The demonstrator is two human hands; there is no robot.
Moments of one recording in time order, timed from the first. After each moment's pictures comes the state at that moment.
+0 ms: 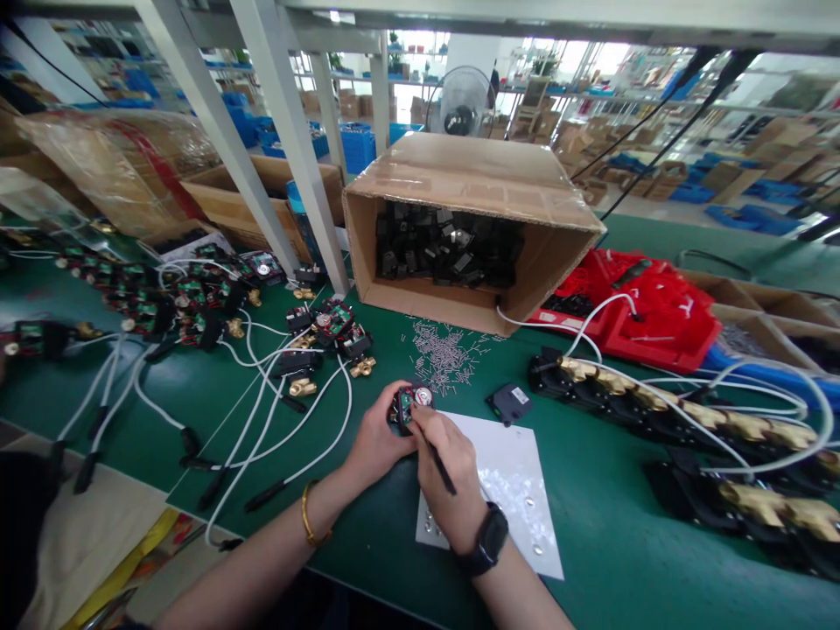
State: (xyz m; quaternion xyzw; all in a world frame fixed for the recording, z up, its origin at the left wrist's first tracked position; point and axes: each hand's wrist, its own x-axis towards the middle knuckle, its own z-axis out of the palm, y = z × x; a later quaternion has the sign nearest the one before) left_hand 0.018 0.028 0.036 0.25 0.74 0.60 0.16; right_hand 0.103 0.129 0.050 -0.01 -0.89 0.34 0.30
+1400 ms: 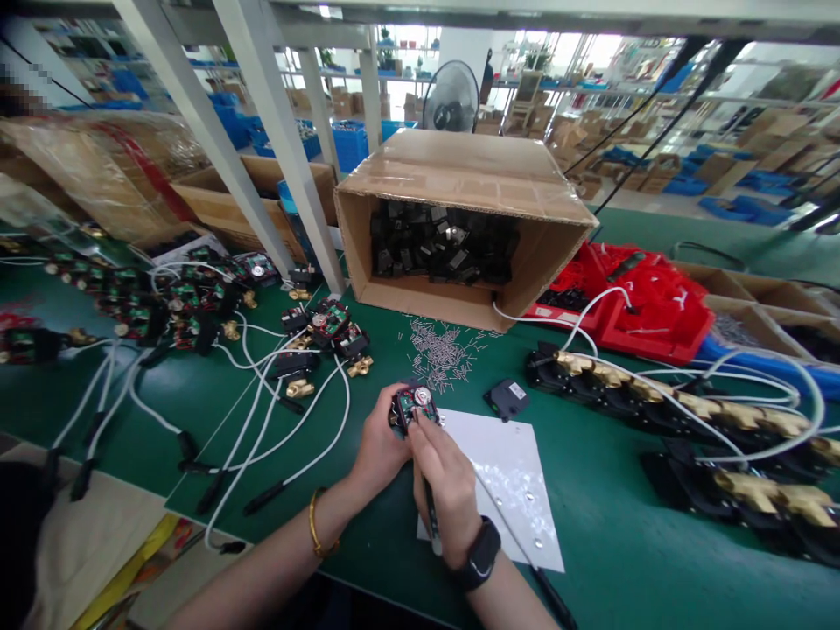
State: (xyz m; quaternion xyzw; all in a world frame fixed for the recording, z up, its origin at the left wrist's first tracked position) left_hand 0.029 0.034 0.031 0.21 0.76 0.60 0.13; right_hand 0.121 0.123 0.023 0.02 -0.88 0.30 0.36
